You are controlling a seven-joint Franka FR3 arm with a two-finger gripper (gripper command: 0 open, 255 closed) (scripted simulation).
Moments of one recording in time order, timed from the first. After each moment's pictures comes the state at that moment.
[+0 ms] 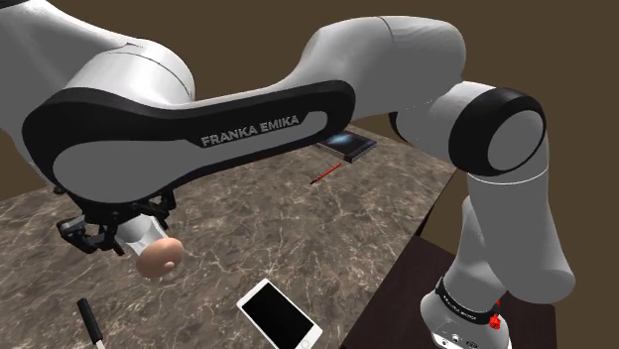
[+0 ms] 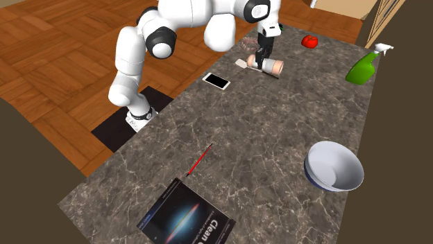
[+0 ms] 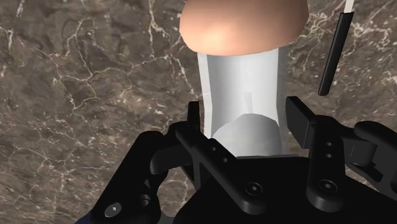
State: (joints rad) arm 0.56 0.49 0.37 -1.22 -0.37 1.69 0.99
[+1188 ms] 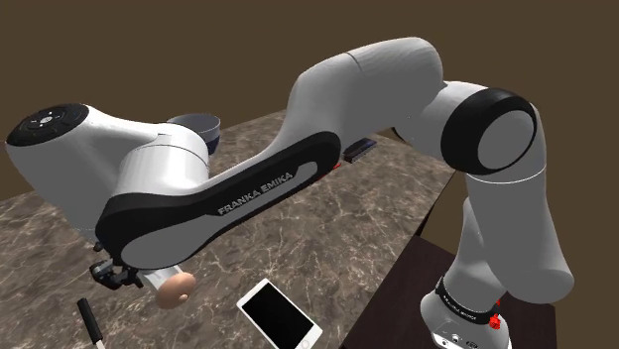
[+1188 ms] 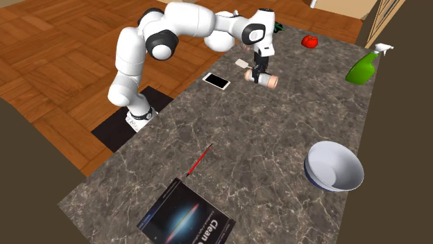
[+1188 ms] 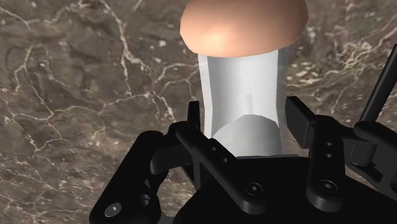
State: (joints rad) arm 0.53 0.50 0.36 -1.45 -0.39 1.92 1.05
